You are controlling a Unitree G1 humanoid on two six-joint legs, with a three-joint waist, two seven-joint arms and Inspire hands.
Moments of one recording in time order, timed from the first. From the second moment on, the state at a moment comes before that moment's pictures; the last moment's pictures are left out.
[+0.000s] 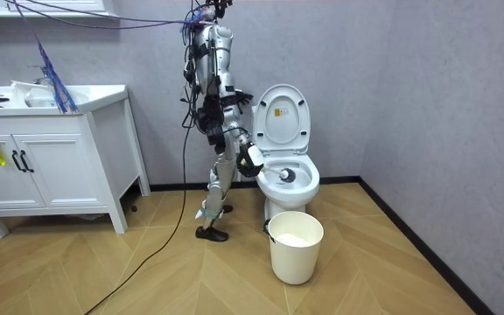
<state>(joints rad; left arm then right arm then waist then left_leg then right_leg) 0.36 0.24 0.01 0.13 0.63 -0.12 0.43 0.10 -0.37 0.16 1.26 -0.48 -0.03 -0.28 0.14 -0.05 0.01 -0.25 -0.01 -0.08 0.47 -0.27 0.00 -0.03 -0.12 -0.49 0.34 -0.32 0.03</state>
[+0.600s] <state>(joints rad) 0.05 0.31 -0.18 0.37 0.65 -0.18 0.47 -0.17 -0.43 0.30 1.29 -0.73 -0.03 -0.24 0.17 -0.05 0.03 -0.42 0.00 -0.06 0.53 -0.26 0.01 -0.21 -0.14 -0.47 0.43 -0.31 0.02</state>
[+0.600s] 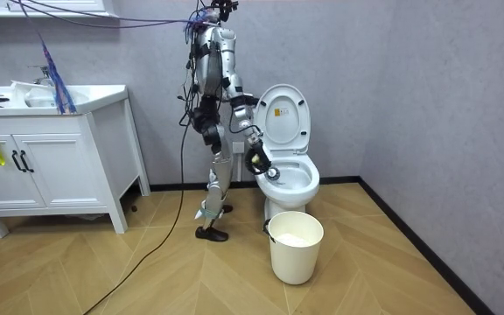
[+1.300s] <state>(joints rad) -0.14 0.45 -0.32 0.44 0.64 -0.23 0.52 -0.44 -0.61 0.45 1.24 -0.83 0.05 -0.28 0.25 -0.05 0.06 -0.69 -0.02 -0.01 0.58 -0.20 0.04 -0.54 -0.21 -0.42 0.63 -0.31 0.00</state>
